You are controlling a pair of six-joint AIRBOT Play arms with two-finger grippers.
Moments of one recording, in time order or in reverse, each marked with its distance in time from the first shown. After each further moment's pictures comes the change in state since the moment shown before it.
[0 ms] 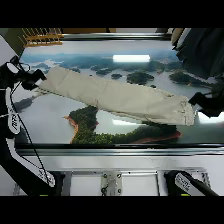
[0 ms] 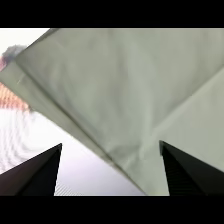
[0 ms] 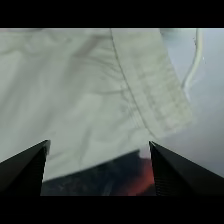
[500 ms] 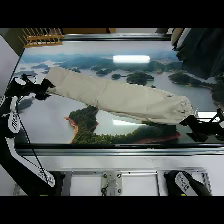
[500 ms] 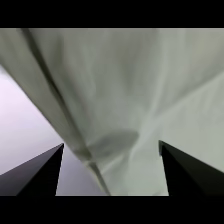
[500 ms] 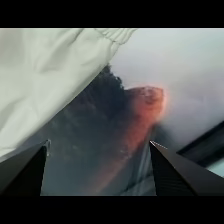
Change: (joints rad) left arm -0.003 -0.037 -0.204 -0.280 0.181 -0.030; right arm -0.115 0.101 -0.357 0.178 -0.066 0.040
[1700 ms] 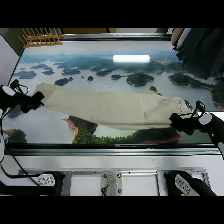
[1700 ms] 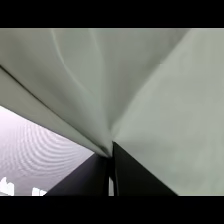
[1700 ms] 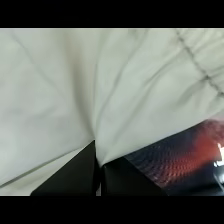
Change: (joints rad) left arm 0.064 0.487 -0.478 0.288 -0.095 0.134; right arm 0.275 -0.060 -0.003 -0.095 -0.118 -0.009
